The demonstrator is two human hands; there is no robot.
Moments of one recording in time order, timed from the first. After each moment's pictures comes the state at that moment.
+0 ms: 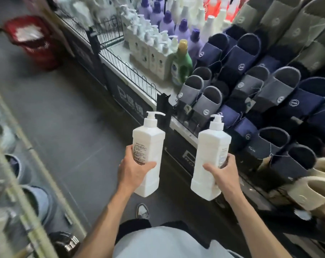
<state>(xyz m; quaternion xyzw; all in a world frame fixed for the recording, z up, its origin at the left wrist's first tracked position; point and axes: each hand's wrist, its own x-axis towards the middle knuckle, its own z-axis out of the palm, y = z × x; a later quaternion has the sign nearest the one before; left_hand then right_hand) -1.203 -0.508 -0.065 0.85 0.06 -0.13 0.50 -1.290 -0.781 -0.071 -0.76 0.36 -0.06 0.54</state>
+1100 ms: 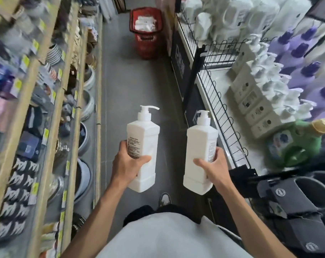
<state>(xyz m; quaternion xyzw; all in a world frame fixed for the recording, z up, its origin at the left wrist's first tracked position) -0.953 -0.307 -0.061 0.78 0.33 0.02 0.53 -0.869 -0.572 -0.077 -0.82 0.08 0.16 0.55</state>
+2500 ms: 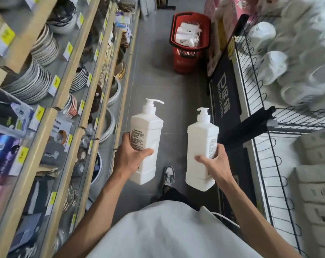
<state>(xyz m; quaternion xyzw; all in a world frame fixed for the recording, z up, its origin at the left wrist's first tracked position) -0.587 0.004 -0.070 0.74 0.41 0.04 0.53 -0.461 -0.244 -0.090 -0.83 0.01 0.24 0.50</state>
